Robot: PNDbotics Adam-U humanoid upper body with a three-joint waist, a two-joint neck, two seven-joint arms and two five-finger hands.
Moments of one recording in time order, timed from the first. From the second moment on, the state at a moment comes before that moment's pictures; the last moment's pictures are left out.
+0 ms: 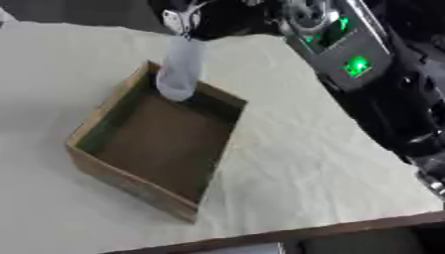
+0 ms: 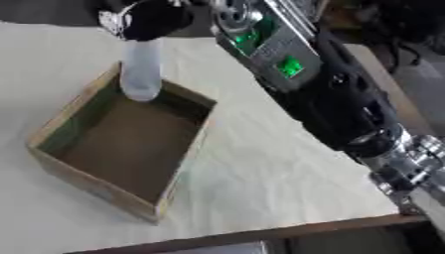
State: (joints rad) left arm -0.11 0.27 0.28 -1.91 0.18 0.00 0.01; right arm -0.81 -0.66 0.34 -1.99 0.40 0.47 0.26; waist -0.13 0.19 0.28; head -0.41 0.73
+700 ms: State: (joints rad) left arm -0.11 0.26 0.30 -1.89 0.17 -0.01 0.01; right arm -0.75 -0.64 0.37 -1.99 0.34 0.54 0.34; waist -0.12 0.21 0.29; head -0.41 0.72
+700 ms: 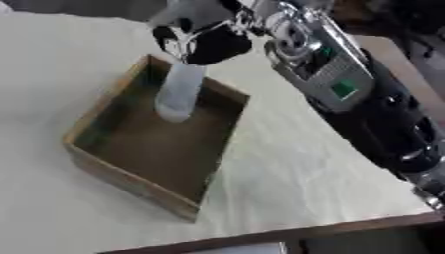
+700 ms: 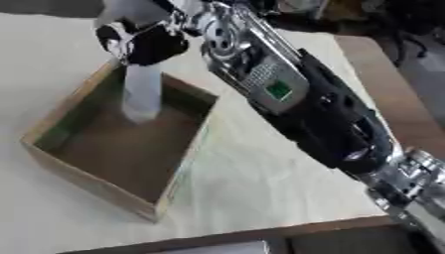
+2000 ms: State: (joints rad) left arm -0.09 0.25 0.30 -1.90 0.17 -0.02 0.02; right arm -0.71 -0.69 0.27 -1.99 0.38 0.46 0.32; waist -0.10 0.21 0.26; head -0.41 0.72
